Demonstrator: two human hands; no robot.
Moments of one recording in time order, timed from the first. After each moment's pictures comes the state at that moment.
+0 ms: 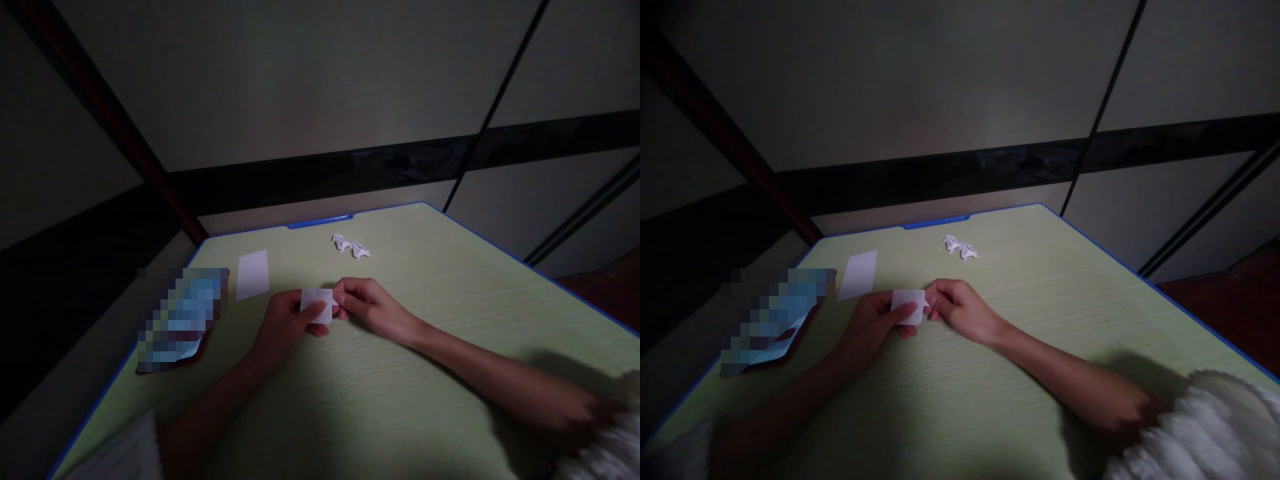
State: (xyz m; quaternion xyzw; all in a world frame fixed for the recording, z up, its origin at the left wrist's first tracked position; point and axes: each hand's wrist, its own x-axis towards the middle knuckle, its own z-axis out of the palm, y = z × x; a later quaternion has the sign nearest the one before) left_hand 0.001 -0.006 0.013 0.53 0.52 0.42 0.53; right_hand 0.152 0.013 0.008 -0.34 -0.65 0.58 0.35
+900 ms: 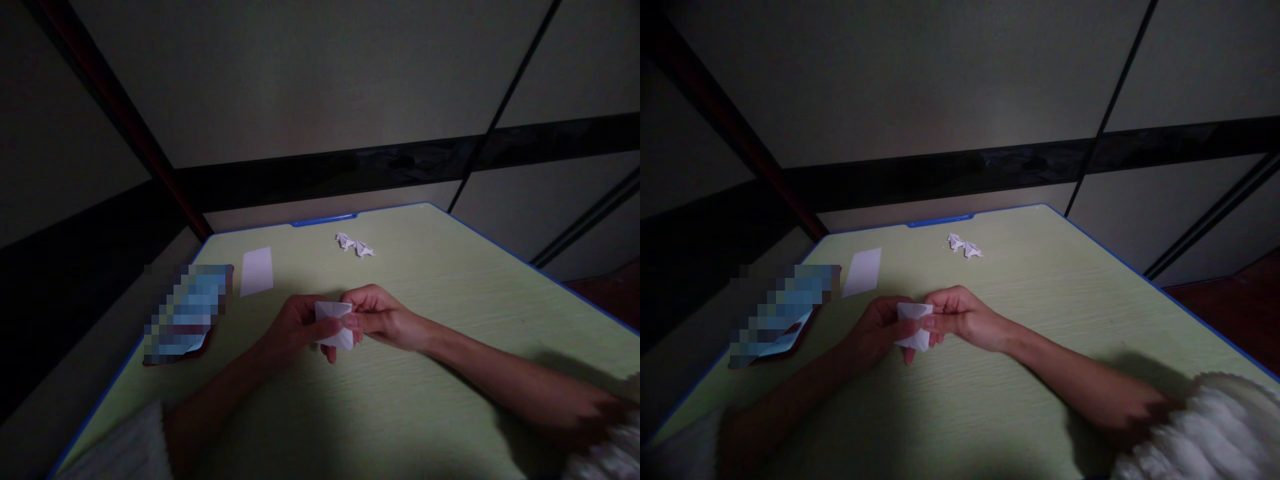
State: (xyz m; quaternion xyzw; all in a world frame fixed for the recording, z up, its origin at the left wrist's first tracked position) left_hand -0.005 -0.013 0.009 0.56 0.36 0.35 0.66; right_hand 0.156 0.005 0.005 -0.17 -0.56 0.75 0.31
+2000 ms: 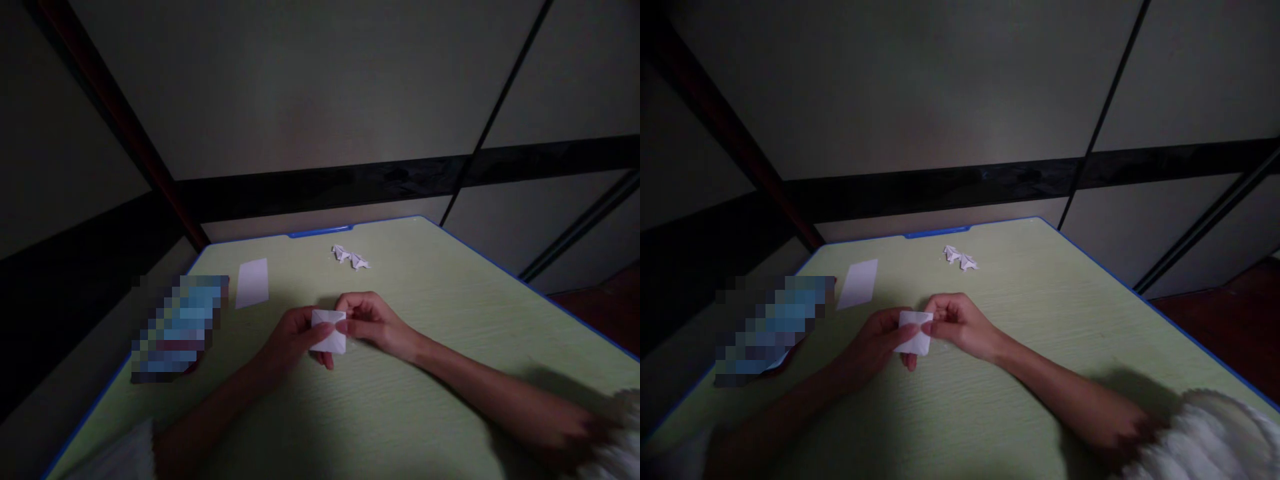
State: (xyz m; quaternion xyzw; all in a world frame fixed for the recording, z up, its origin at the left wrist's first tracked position) left_hand -0.002 -0.008 -0.004 0.54 0.37 0.39 0.65; right_hand 0.156 0.009 0.004 -0.21 -0.58 0.69 0.38
